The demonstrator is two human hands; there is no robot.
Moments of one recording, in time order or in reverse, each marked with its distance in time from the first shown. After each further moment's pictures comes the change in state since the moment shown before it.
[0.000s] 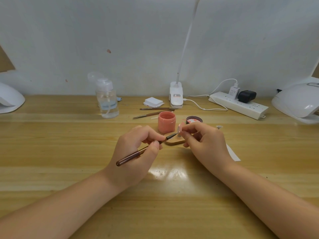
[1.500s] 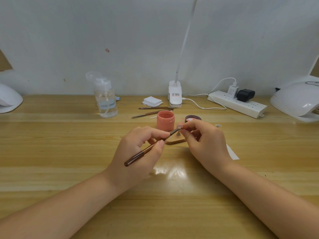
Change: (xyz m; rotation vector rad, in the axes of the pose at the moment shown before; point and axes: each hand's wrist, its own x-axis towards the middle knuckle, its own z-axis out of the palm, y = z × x) left_hand 0.000 0.005 0.004 0.020 -0.036 -0.067; right_hand -0.001 -0.003 -0.002 -0.180 0.061 -0.109
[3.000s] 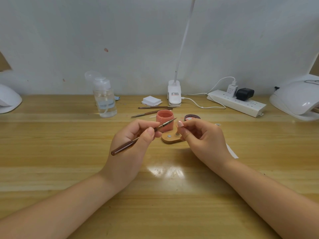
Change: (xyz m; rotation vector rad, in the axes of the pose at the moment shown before) left_hand 0.001 -0.001 0.004 -0.443 0.117 -0.177; right_hand 0.001 0.000 0.000 0.367 -0.044 0.099
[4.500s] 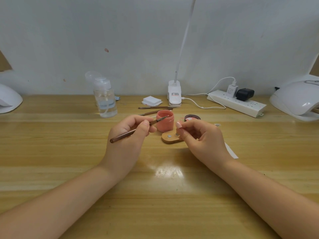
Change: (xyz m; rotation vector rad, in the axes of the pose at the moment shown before) left_hand 0.013 0.003 -0.004 0.141 0.114 -0.060; right_hand -0.001 -0.001 0.000 -0.060 -0.020 -0.011
